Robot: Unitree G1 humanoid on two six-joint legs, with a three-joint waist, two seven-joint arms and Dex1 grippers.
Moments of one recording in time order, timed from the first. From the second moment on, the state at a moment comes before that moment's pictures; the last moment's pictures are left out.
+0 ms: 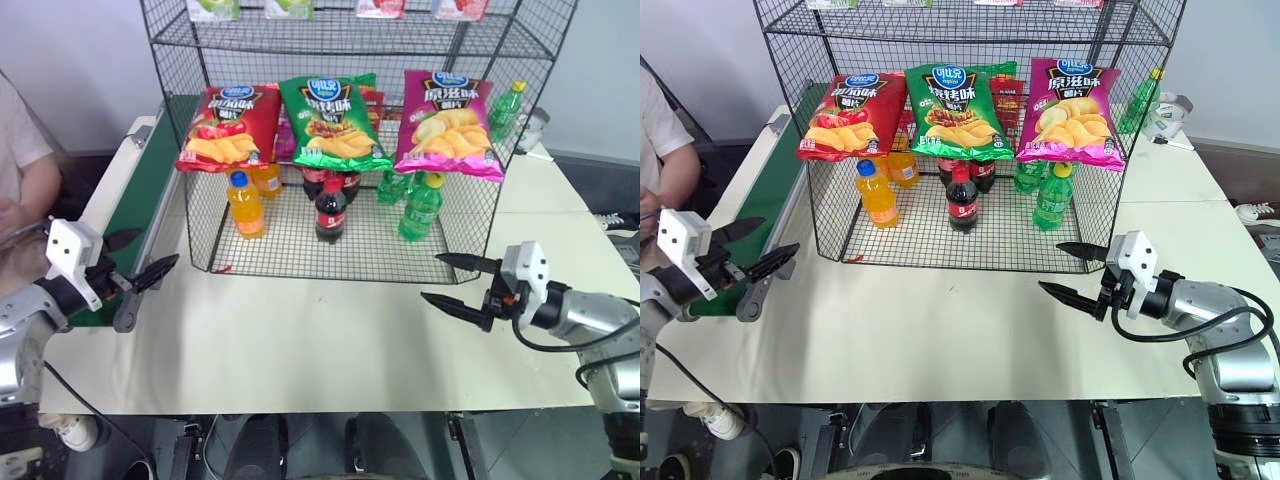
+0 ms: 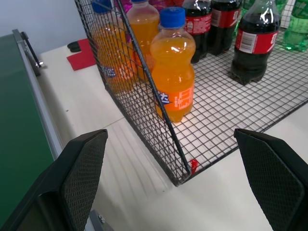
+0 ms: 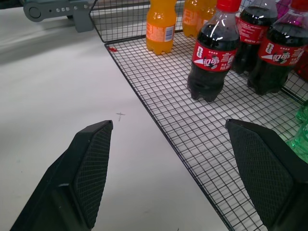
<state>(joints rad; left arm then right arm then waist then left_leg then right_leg) -0.09 0.77 0.41 0.07 -0.46 0.22 -0.92 -0.05 -0.75 -0.21 -0.15 0.47 0.17 1.11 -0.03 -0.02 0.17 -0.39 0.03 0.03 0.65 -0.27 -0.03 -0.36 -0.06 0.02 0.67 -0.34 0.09</state>
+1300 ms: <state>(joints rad) -0.23 0.73 0.32 0.17 -0.42 0.16 -0.94 0.02 -0.77 -0.21 -0.15 0.43 0.11 1.06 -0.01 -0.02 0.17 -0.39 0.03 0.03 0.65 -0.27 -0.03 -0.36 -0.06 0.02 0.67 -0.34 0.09</state>
